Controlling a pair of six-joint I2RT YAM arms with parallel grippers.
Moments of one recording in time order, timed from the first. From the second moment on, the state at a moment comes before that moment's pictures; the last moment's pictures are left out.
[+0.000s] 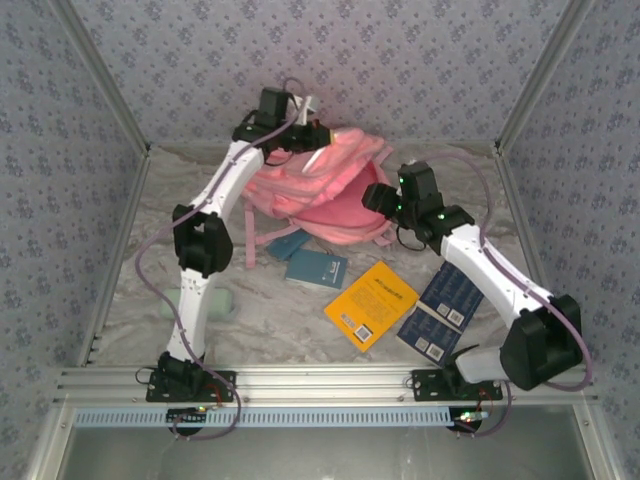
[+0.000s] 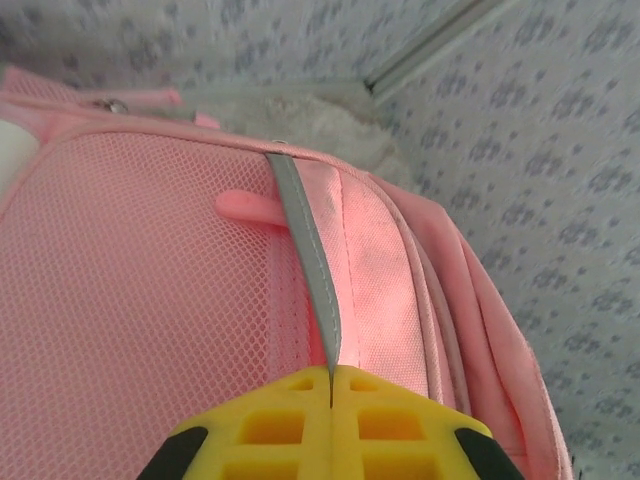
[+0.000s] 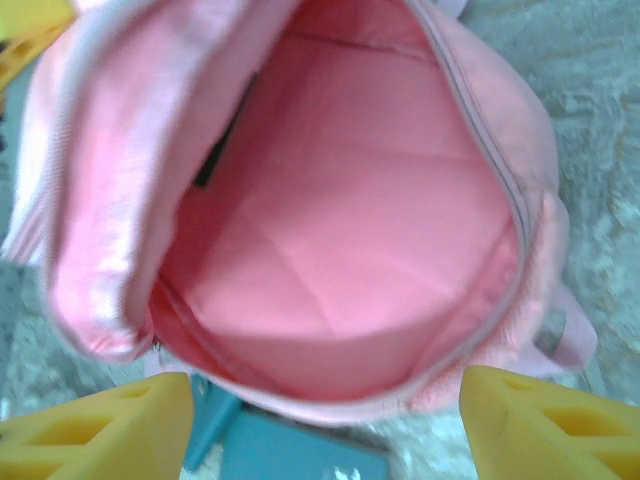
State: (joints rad) left arm -0.42 2.38 2.41 -0.63 0.64 -0.45; right arm 0.42 1.33 1.11 -0.44 -0.01 0.69
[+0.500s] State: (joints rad) left arm -0.51 2.20 2.22 -0.86 0.32 -0.32; right arm 0.46 1.09 1.07 -0.64 0.11 0.54
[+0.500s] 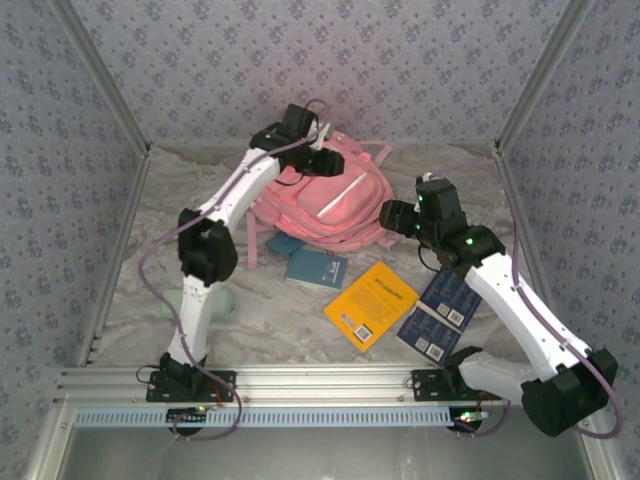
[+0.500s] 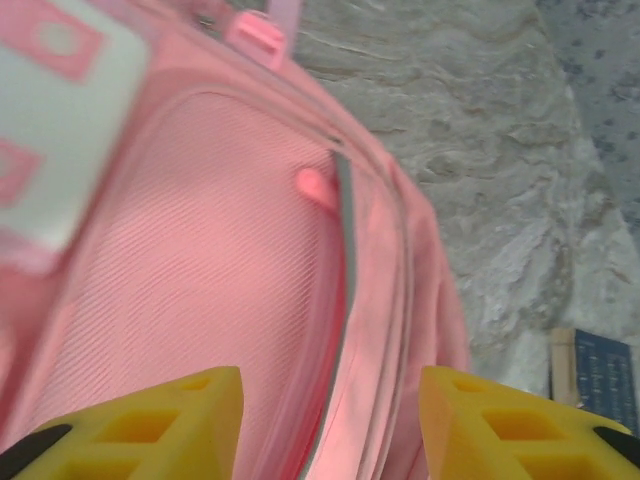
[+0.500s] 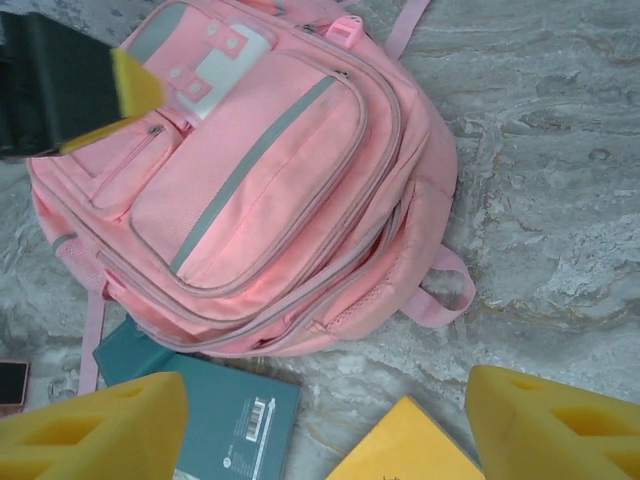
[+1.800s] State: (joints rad) left arm 0.01 1.51 1.01 -0.73 -0.08 -0.43; right arm 0.57 0.90 0.87 -0.66 0.06 0.51
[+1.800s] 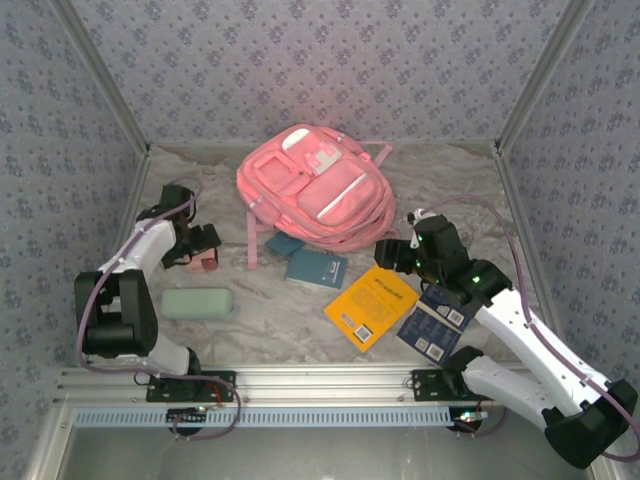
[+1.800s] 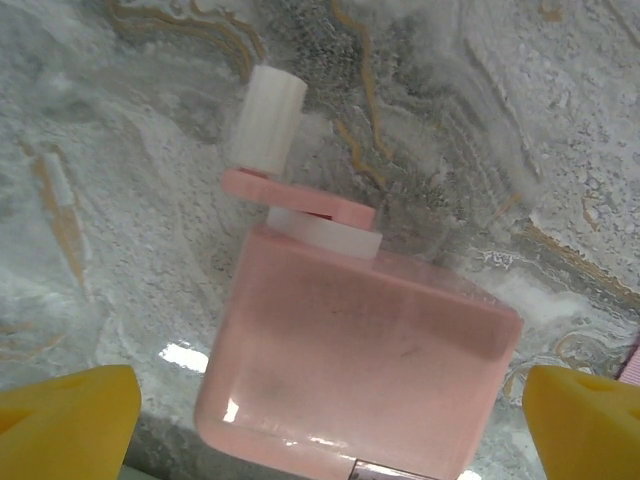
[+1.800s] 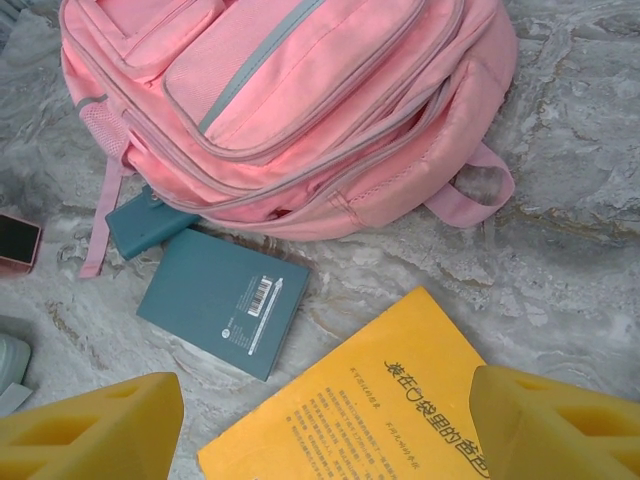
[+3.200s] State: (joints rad) left arm -0.20 1.26 1.01 -0.60 0.14 -1.01; right arm 0.63 0.92 0.78 -0.35 -0.15 0.63
